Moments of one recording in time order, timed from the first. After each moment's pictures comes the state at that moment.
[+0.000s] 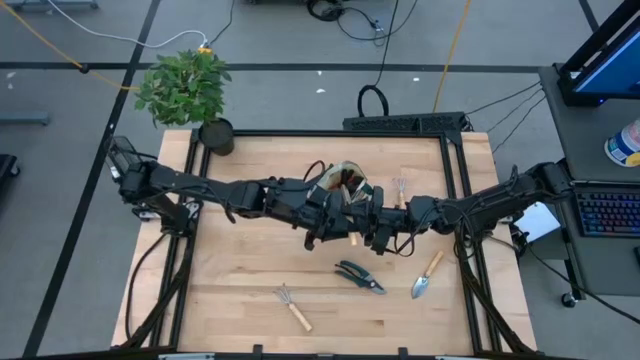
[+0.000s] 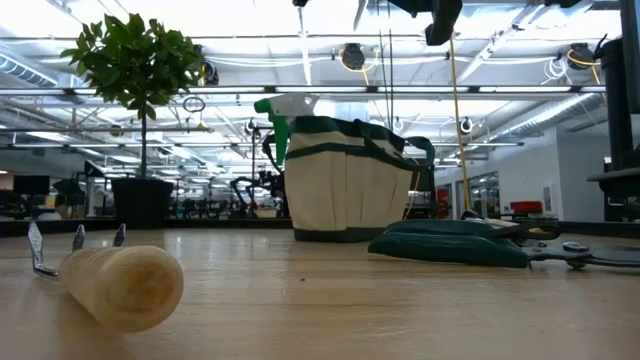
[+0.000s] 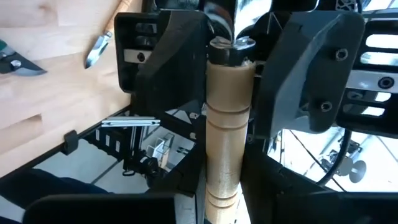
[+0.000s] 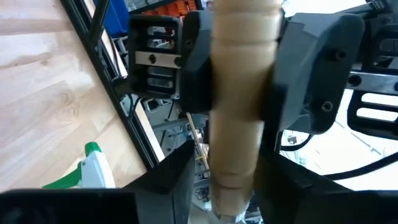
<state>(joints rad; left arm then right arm) -0.12 1.64 1.38 0.02 0.12 -1.89 0.23 1.29 0.74 0.61 0.29 -1.26</state>
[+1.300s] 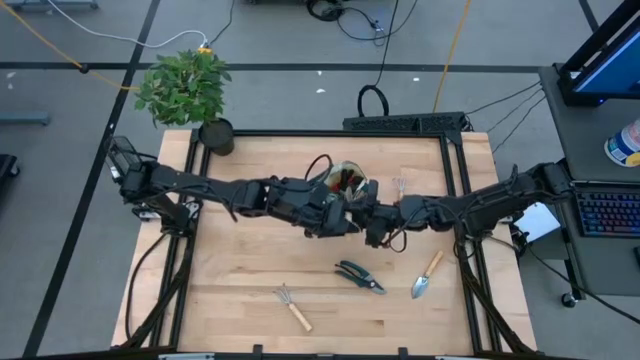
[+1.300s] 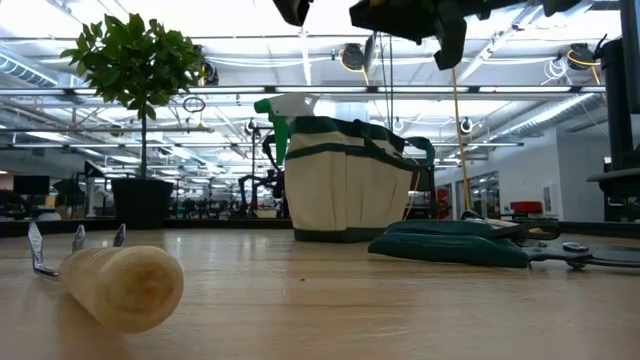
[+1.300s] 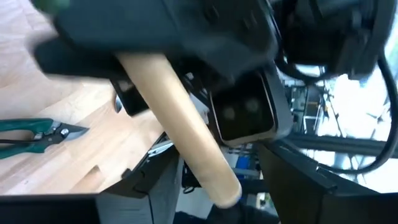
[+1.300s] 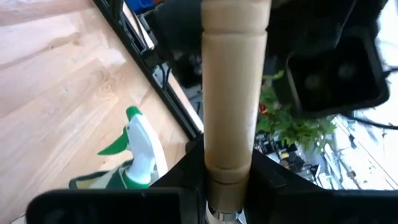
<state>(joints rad) -0.12 1.64 1.38 -0.03 0.13 -1.48 0.19 1.29 0.74 0.44 0.34 -1.03</state>
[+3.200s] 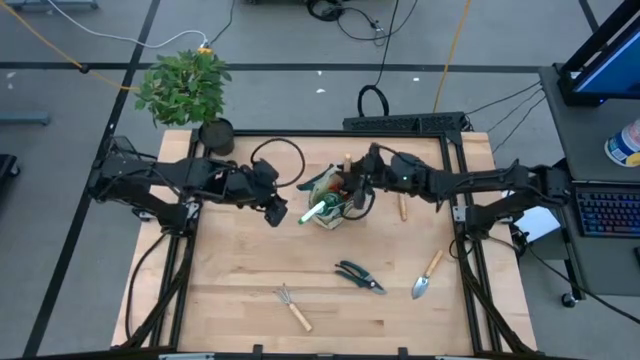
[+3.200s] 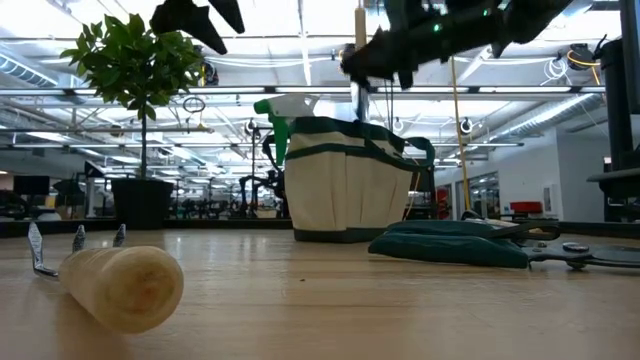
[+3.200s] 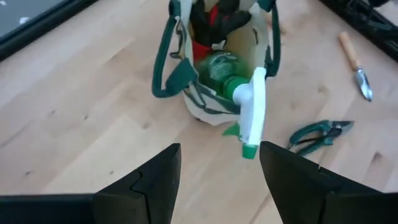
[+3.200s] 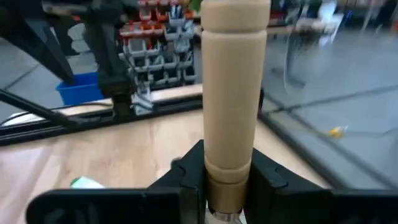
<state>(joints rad) -0.08 1.34 1.38 -0.99 -0.30 -0.76 -0.18 1.33 0.77 0.44 0.09 0.08</state>
